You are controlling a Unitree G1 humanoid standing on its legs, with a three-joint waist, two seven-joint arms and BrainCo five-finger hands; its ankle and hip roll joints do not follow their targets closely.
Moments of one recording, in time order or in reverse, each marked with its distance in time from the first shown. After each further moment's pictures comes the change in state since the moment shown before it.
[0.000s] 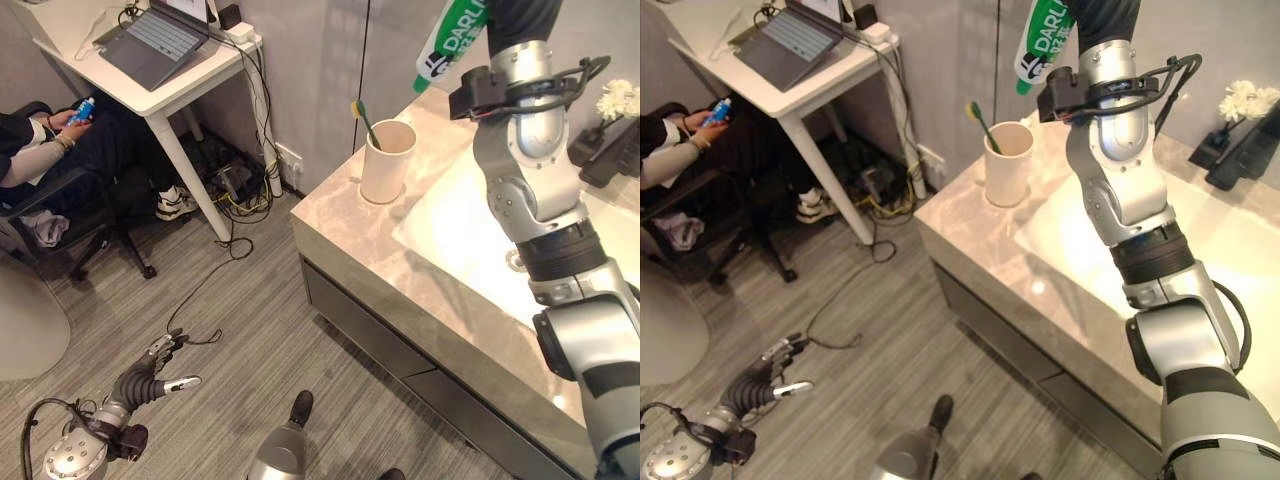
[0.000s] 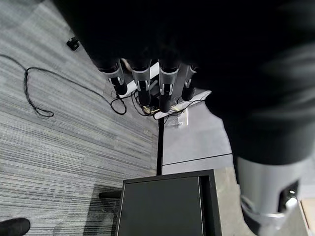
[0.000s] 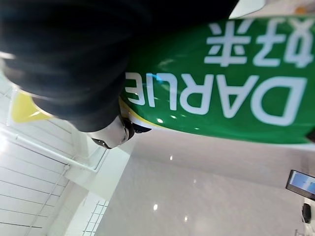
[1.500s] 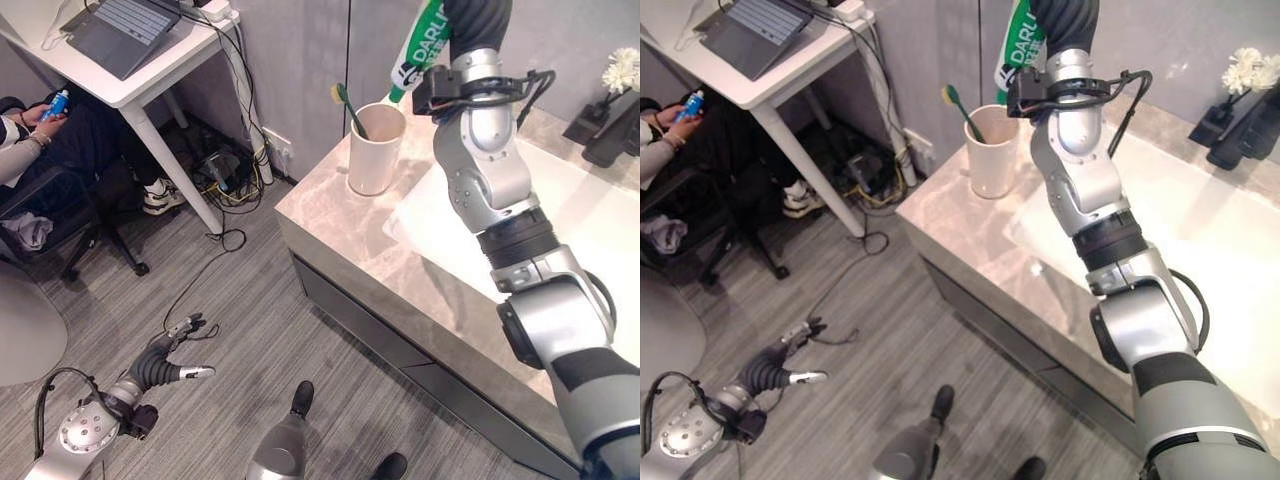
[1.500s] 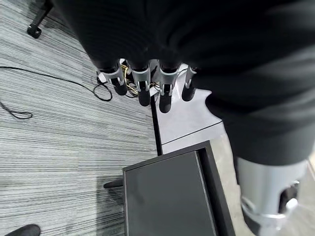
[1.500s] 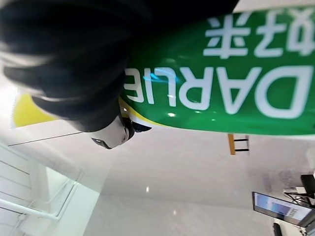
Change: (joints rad) left arm -0.073 0.040 -0.061 0.035 0.040 -0.007 0.000; right arm -0.080 0.146 0.017 0.209 -0.001 0.000 -0.068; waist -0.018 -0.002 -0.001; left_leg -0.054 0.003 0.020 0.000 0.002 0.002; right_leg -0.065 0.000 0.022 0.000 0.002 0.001
